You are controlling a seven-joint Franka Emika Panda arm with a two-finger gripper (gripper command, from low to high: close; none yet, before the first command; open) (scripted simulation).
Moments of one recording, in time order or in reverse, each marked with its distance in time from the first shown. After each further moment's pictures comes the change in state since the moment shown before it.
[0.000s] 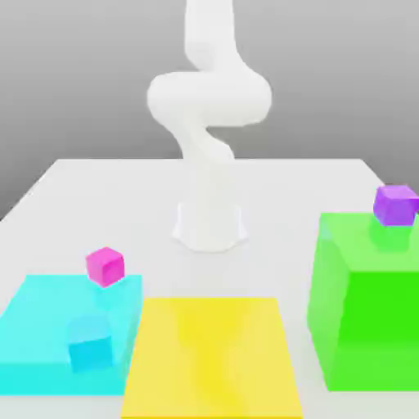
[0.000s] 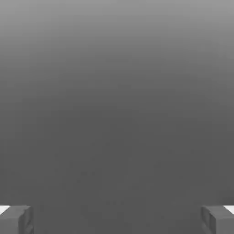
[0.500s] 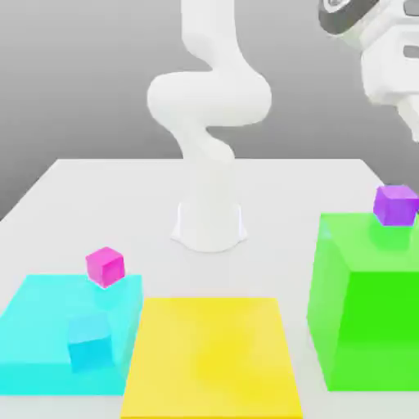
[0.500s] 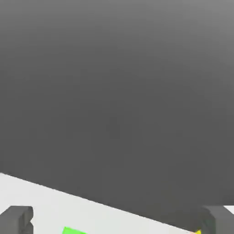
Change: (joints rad) arm 0.087 0.330 0.629 -0.285 -0.106 0.473 0.409
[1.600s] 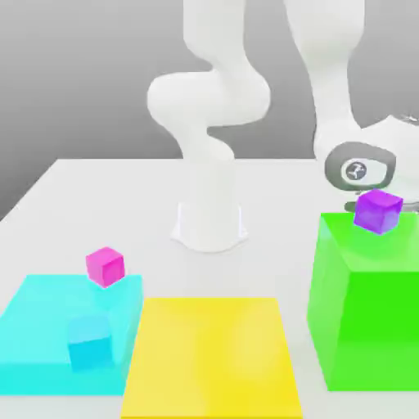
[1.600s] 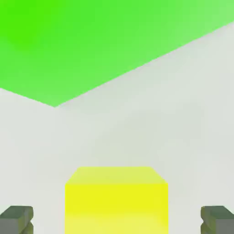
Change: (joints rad) arm 0.152 0.701 -0.083 -0.076 -0.642 0.003 1.517
